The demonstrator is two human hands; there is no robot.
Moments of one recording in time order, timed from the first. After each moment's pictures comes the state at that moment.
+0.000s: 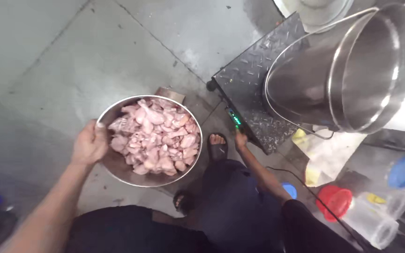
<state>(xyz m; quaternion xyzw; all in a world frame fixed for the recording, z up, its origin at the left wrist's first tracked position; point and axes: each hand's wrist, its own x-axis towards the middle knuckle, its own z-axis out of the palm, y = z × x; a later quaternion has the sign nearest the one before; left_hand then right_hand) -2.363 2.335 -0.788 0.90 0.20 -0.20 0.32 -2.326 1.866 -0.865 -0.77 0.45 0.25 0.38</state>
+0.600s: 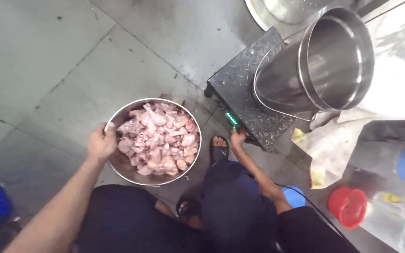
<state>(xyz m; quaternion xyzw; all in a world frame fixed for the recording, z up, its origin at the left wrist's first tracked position) -2.366 2.327 -0.792 0.89 0.27 -0.15 0.35 -2.343 1.874 -0.894 -0.74 0.42 0.00 0.52</state>
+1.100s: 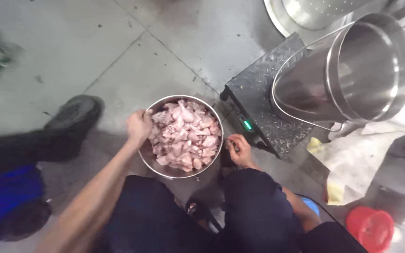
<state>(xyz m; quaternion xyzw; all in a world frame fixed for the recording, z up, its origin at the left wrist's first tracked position) -2.309 2.284 -0.774 0.91 0.27 -0.18 0.26 -2.369 1.906 -0.813 -0.85 -0.17 -0.02 0.49</state>
